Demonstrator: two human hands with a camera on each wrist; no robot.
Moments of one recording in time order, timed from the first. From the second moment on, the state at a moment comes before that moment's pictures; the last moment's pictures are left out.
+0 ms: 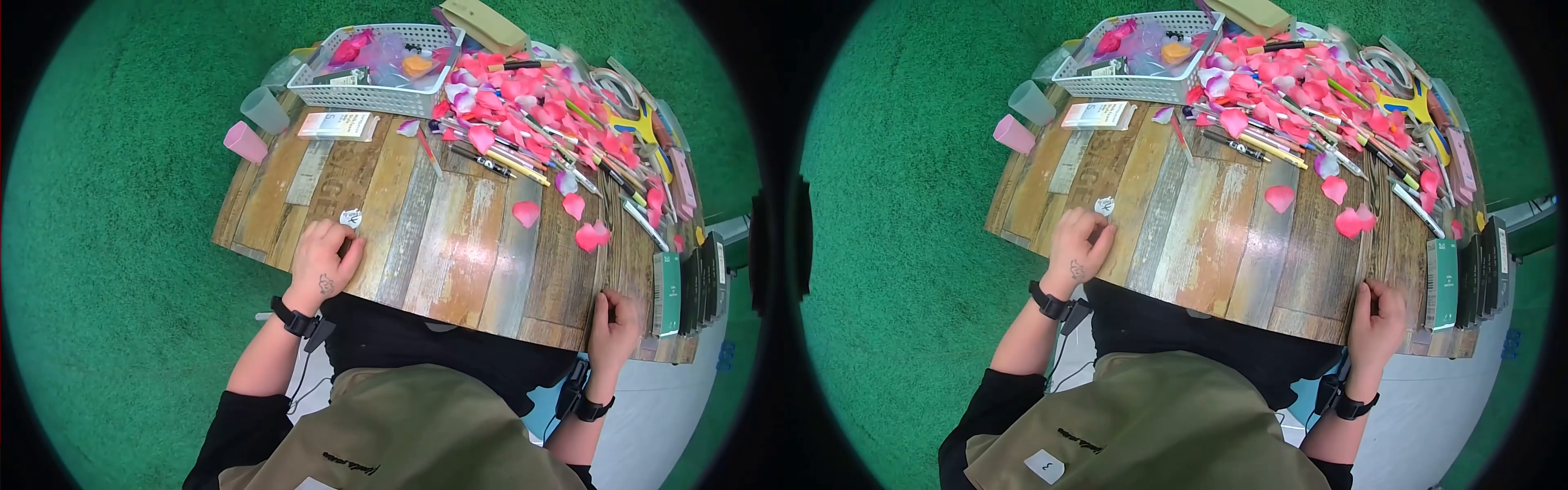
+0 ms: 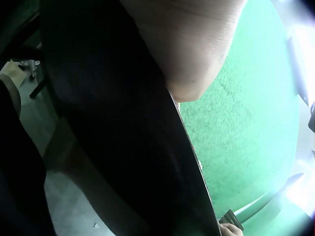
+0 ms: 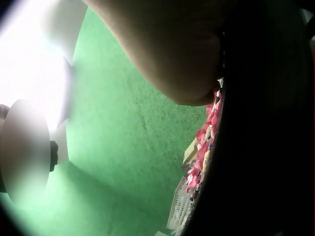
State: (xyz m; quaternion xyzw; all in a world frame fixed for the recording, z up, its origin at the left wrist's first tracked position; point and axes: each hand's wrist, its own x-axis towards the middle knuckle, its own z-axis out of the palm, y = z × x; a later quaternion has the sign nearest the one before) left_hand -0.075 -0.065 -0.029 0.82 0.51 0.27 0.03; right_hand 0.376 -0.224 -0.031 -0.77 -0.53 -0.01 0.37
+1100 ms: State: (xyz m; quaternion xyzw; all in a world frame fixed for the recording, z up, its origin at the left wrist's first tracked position) left_hand -0.050 -0.075 0.008 0.84 0.49 0.21 0.07; right_hand 0.368 -0.218 -0.031 -0.82 -0.45 -0.05 0.34
